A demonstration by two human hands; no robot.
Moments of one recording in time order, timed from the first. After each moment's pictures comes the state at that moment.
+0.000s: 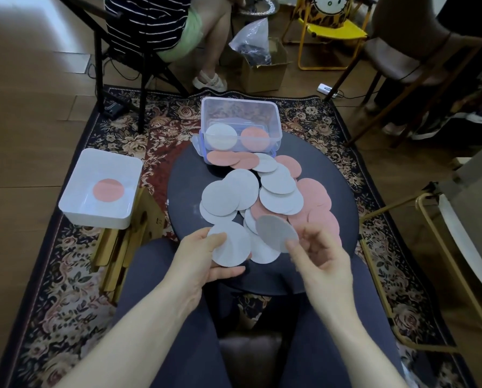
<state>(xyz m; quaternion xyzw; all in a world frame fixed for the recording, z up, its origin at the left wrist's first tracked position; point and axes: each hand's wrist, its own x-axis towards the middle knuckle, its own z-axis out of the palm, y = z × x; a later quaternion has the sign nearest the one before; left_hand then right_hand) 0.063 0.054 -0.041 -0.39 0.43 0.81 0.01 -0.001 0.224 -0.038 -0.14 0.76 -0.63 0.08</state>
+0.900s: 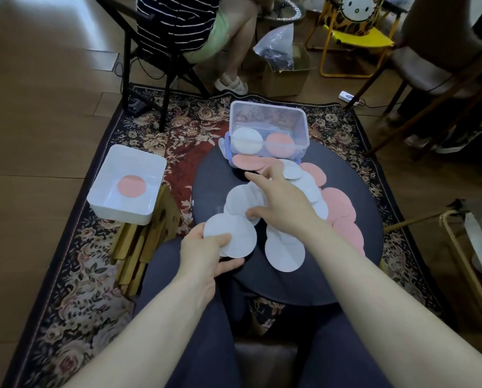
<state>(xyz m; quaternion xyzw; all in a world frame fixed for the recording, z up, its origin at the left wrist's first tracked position) 0.062 0.033 -0.051 -0.49 0.38 0.78 -0.09 -0.089 0.109 -0.041 -0.41 0.89 -0.14 0.14</state>
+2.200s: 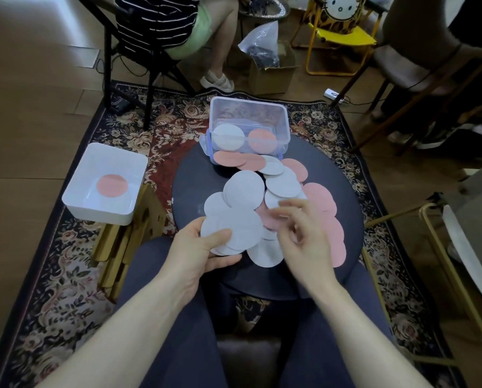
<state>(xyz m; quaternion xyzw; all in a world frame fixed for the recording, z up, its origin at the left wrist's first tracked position) 0.061 0.042 -0.051 -0.37 0.43 0.82 -0.04 -0.040 0.195 -0.058 -0.29 0.83 -0.47 0.02</state>
